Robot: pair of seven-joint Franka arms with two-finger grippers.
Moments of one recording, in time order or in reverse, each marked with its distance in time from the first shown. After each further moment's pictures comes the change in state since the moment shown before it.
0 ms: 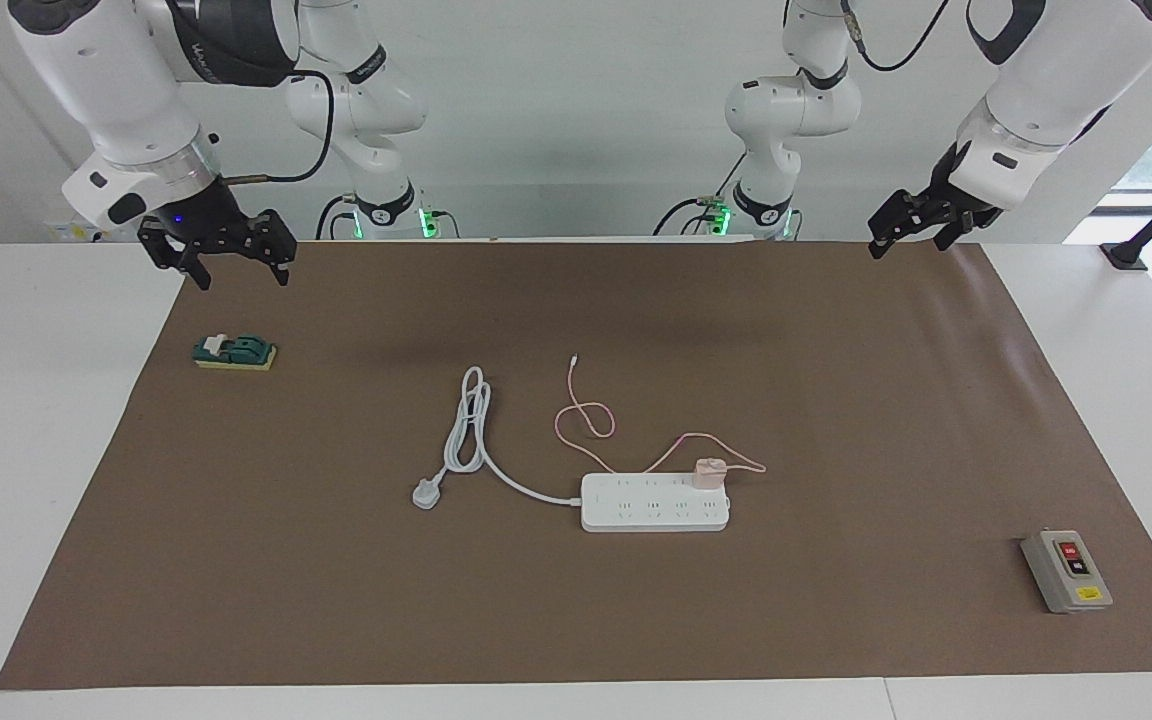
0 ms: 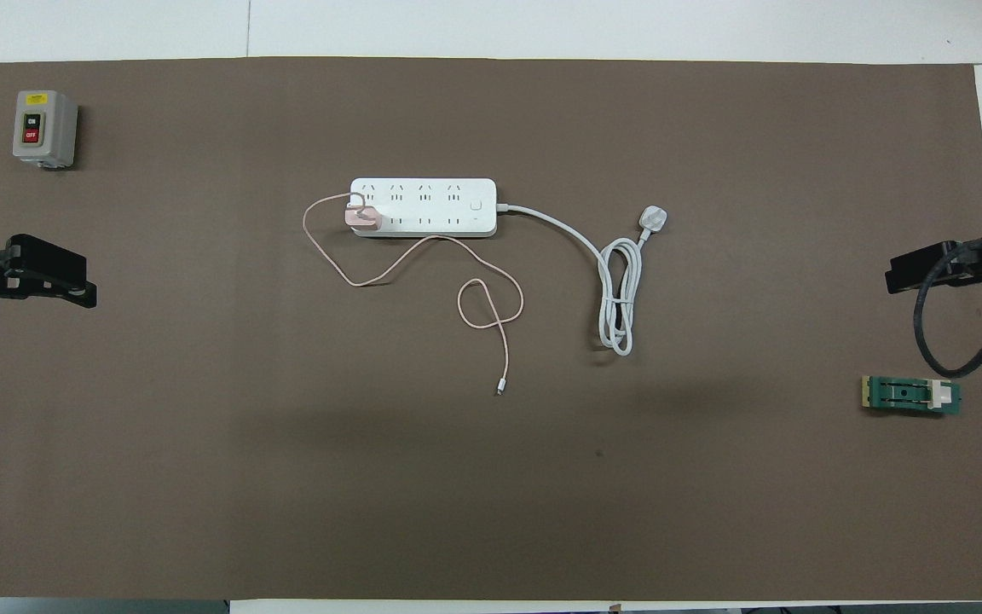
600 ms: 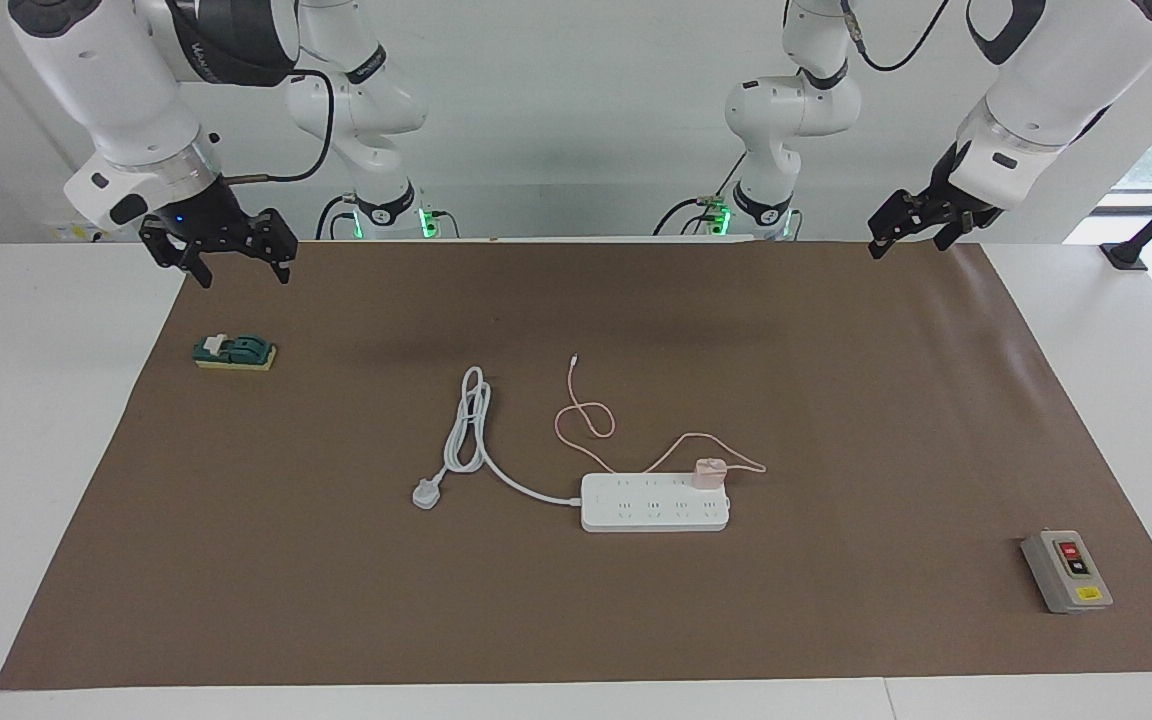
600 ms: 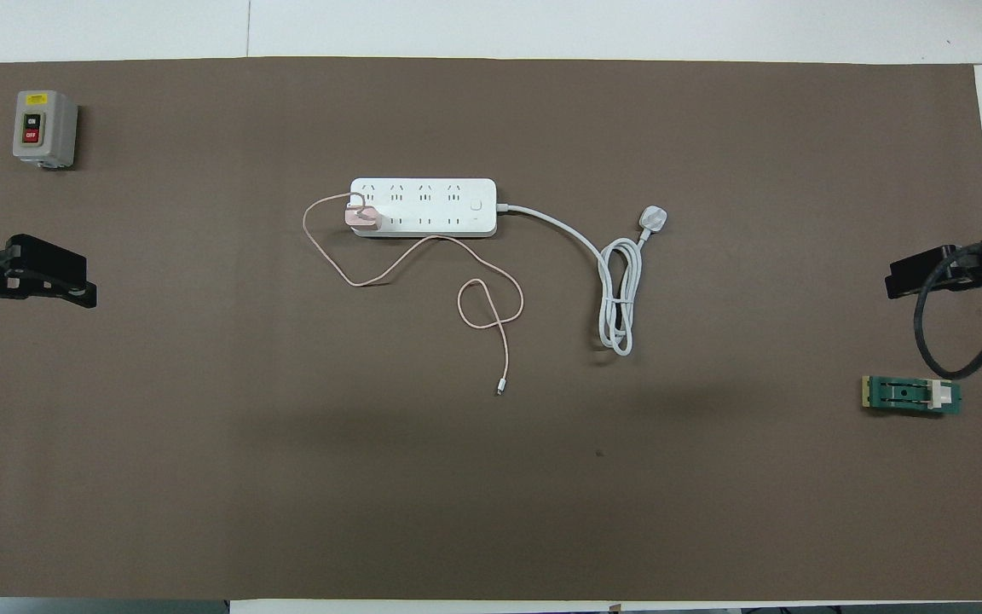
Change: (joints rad) left arm 0.000 0.000 0.000 0.000 0.000 0.000 0.000; right arm 0.000 0.000 0.000 0.000 0.000 -0.018 0.002
